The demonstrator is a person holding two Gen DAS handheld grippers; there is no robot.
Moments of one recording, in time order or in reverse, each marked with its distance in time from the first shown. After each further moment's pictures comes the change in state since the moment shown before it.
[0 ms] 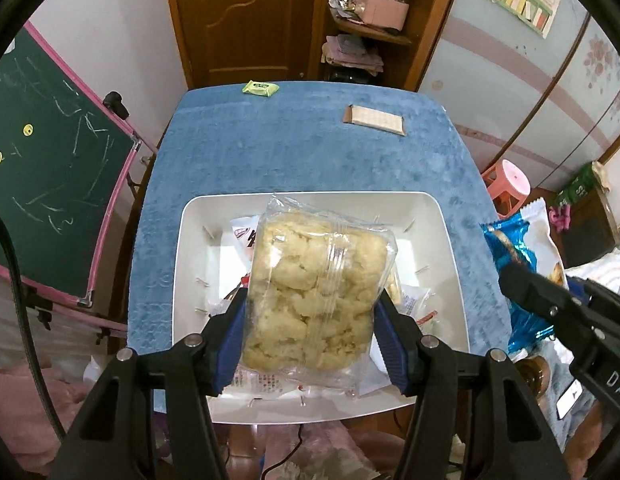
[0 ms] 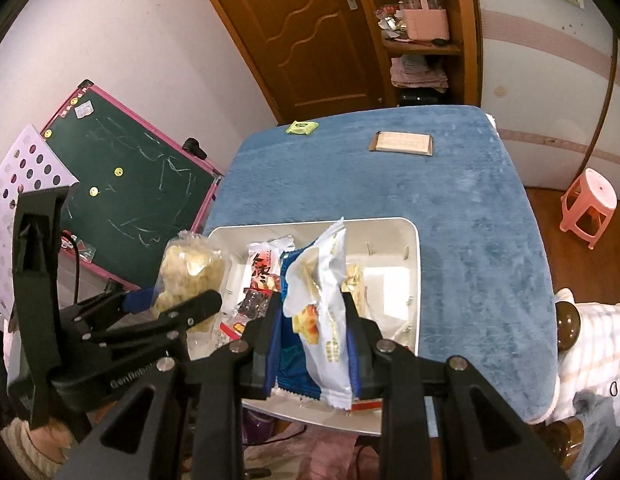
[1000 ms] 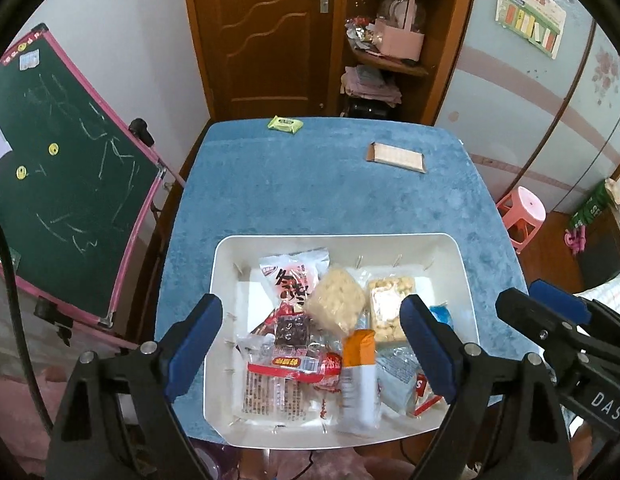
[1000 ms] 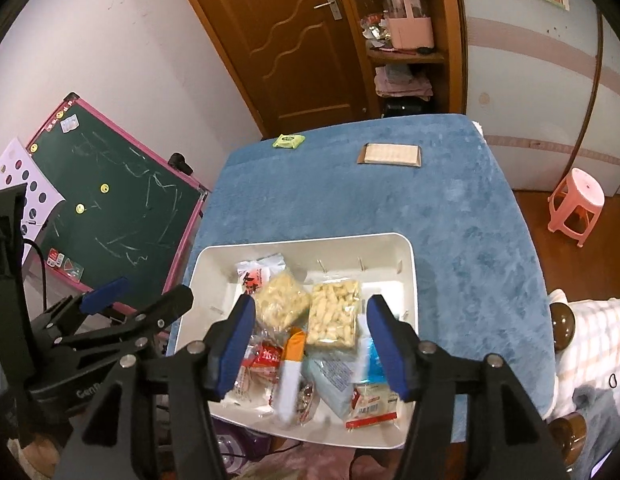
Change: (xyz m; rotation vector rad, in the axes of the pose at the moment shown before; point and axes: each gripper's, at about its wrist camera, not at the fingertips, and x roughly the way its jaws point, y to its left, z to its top) left arm -0.020 0.014 0.018 -0.026 -0.111 0.062; right arm 0.004 0.009 0.008 0.034 -0.043 -0.055
